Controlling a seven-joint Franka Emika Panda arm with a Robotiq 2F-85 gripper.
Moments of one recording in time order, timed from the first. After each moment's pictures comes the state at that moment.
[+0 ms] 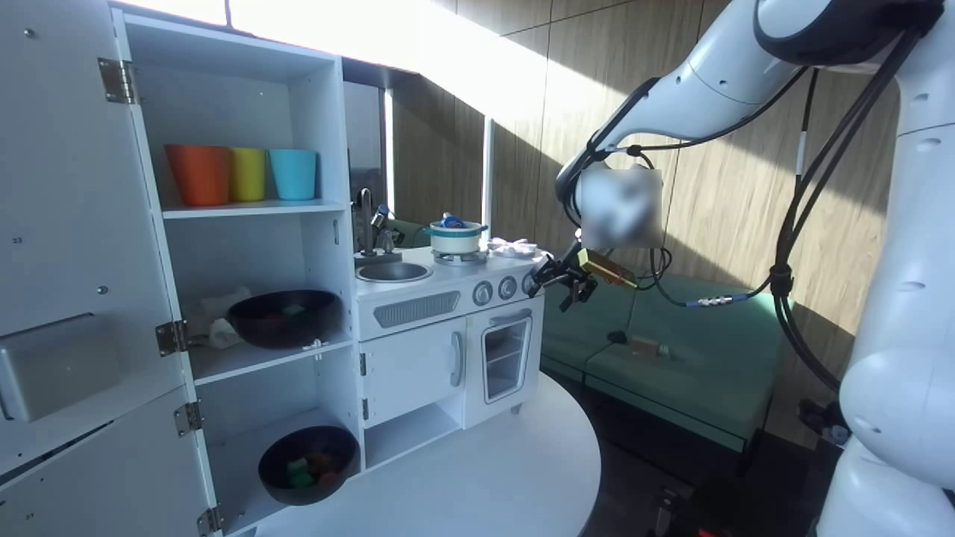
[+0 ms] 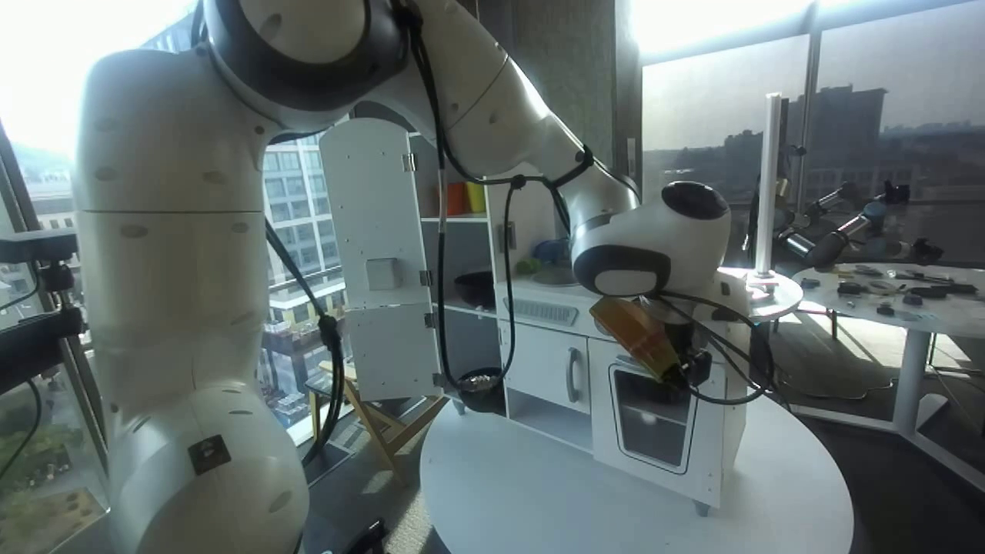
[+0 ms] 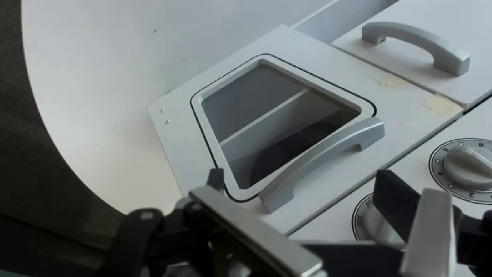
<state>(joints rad) -0.17 0.13 -0.24 -2.22 0.86 2.57 -0.61</state>
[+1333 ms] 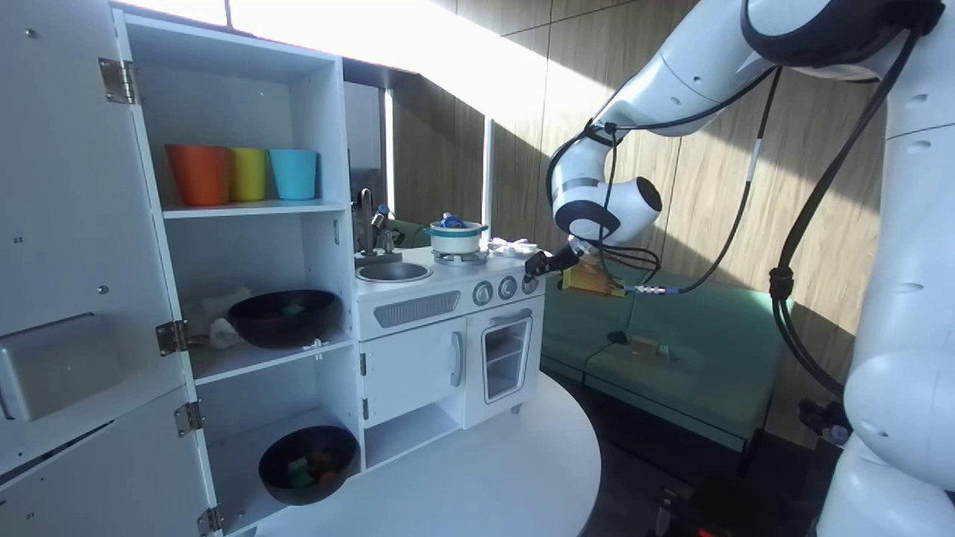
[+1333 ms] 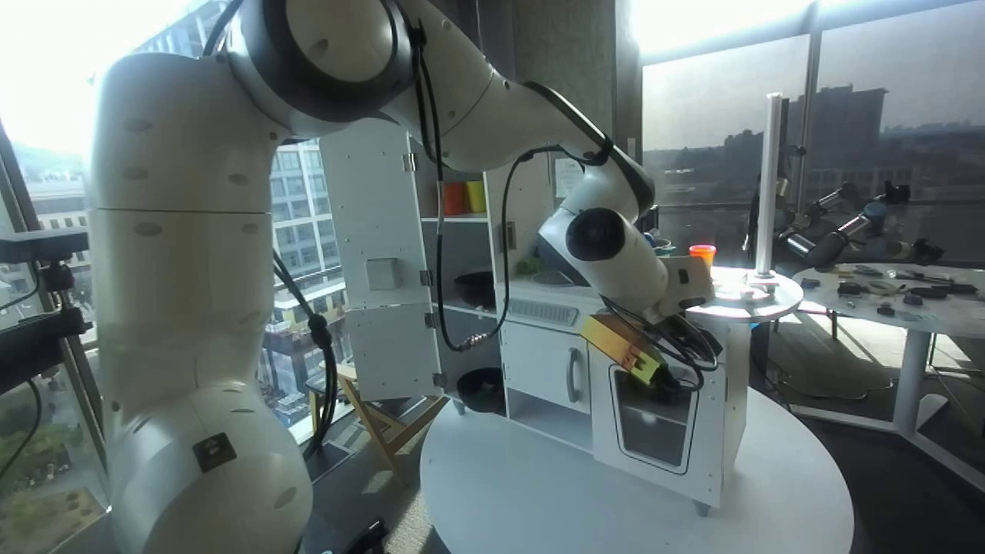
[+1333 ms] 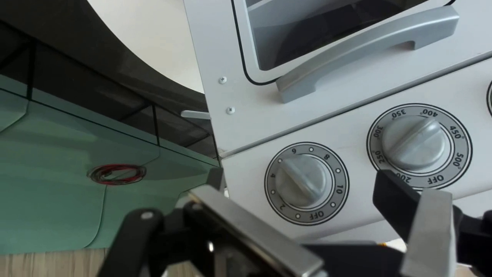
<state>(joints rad) -0.14 0.16 -0.11 -2.15 1.93 3.08 -1.66</state>
